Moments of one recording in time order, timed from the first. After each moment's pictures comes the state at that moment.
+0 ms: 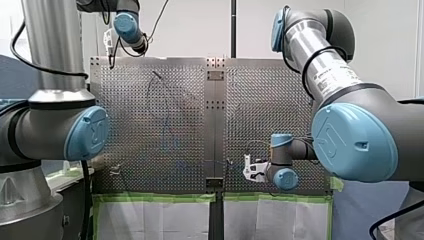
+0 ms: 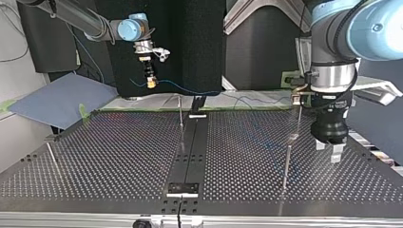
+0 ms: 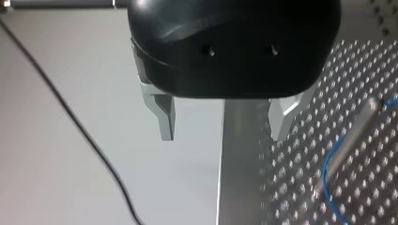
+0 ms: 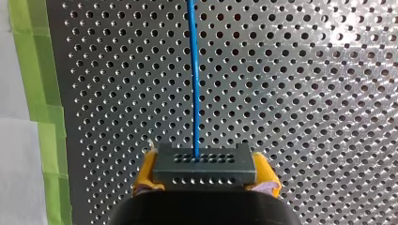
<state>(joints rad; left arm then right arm) -0.04 -1.37 -1.67 -3.16 -1.73 -1.64 1.99 -0.76 1.99 -1.16 1.48 1.56</state>
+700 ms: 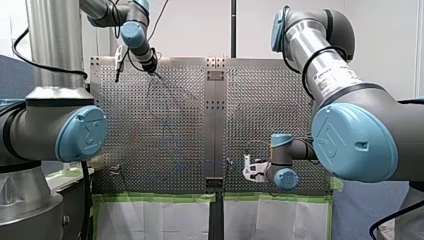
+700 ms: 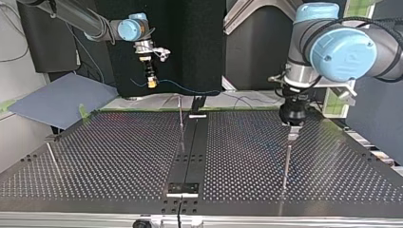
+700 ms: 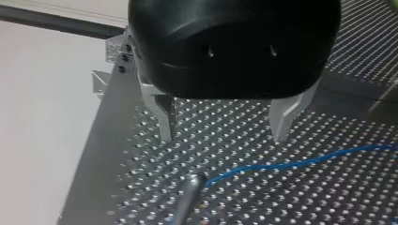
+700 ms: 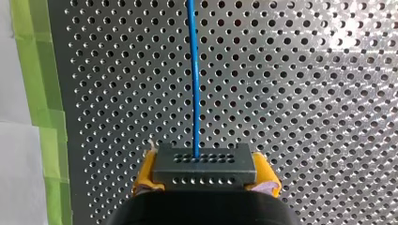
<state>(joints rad) -0.12 -1.47 -1.69 -3.33 -1.70 -1.59 1.99 -0.76 1.99 -1.16 1.47 1.56</state>
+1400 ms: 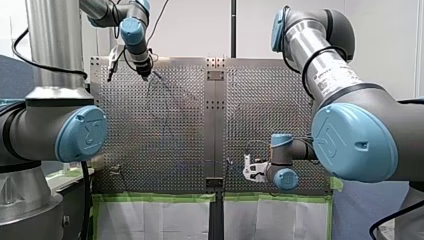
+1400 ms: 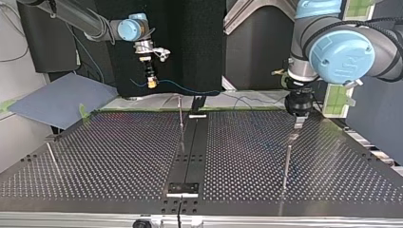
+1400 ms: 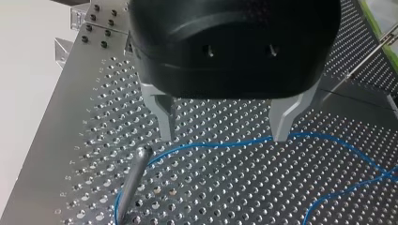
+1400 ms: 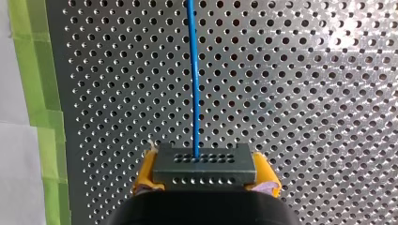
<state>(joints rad) -0.12 -1.47 -1.69 -3.45 -1.79 -1.60 1.99 -0.76 1.99 -1.17 1.47 1.56</state>
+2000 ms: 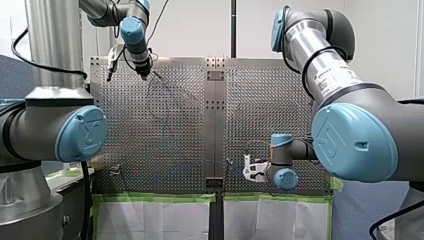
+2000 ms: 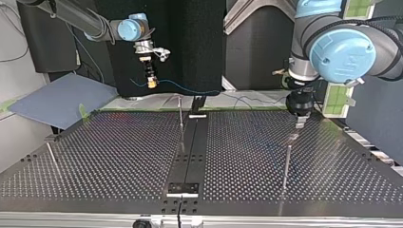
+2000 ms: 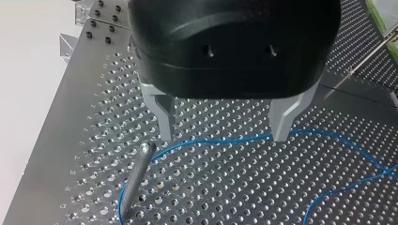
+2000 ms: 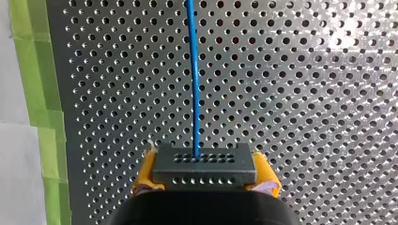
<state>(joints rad) -0.12 -1.46 -1.69 -3.46 -1.80 -1.61 1.99 -0.76 1.99 -1.17 1.47 1.56</state>
